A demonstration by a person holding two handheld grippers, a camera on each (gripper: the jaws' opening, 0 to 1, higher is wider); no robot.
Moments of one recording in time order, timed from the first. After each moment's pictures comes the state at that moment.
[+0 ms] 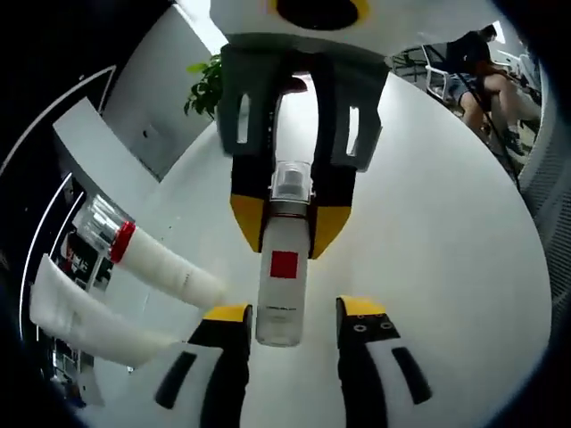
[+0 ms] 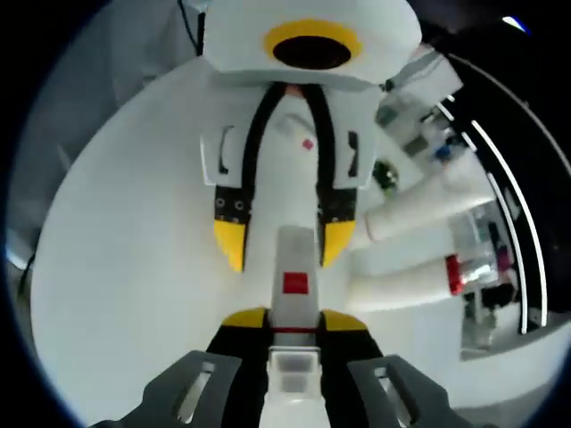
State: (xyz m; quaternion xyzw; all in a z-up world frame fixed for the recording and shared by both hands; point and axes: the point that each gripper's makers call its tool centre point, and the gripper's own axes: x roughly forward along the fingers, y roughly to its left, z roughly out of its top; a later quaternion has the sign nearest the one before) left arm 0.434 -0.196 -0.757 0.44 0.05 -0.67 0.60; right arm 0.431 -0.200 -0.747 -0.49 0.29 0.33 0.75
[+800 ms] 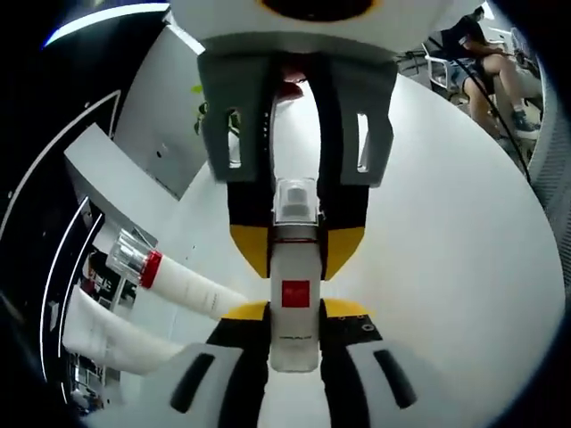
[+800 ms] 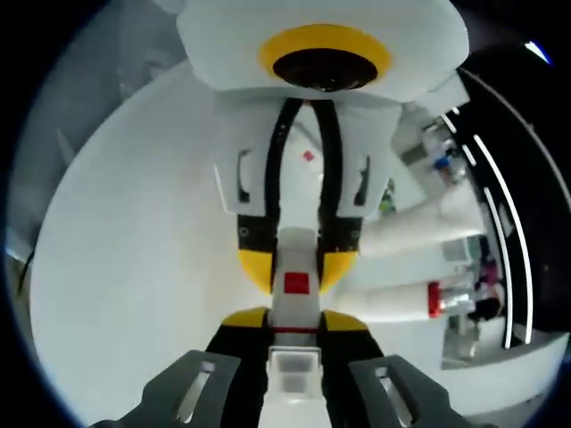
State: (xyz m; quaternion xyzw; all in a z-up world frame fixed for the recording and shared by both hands) left arm 0.437 -0.199 -0.736 0.45 -0.01 -0.64 0.62; right arm 0.428 -0.192 -0.732 -0.53 0.27 0.32 0.74
